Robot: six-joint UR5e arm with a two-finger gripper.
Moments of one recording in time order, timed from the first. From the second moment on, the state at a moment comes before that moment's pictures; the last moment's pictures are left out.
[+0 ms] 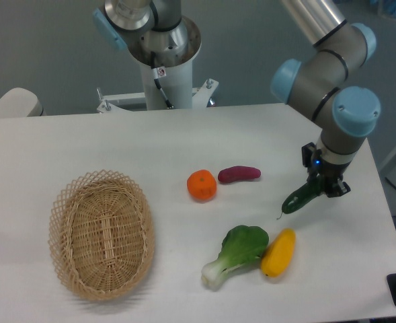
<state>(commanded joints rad) 2.82 -2.09 -1.56 -1.06 1.60 1.99</state>
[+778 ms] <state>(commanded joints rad) 2.82 -2.11 -1.62 -0.99 1.60 1.88</state>
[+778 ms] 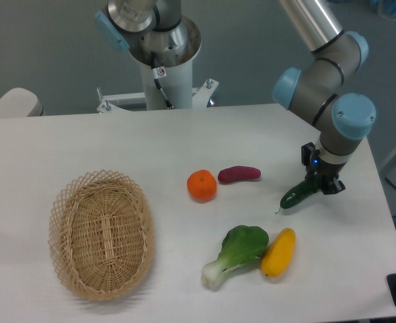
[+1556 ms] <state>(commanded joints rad) 2.81 -2.10 -1.63 -0.98 1.59 1.88</state>
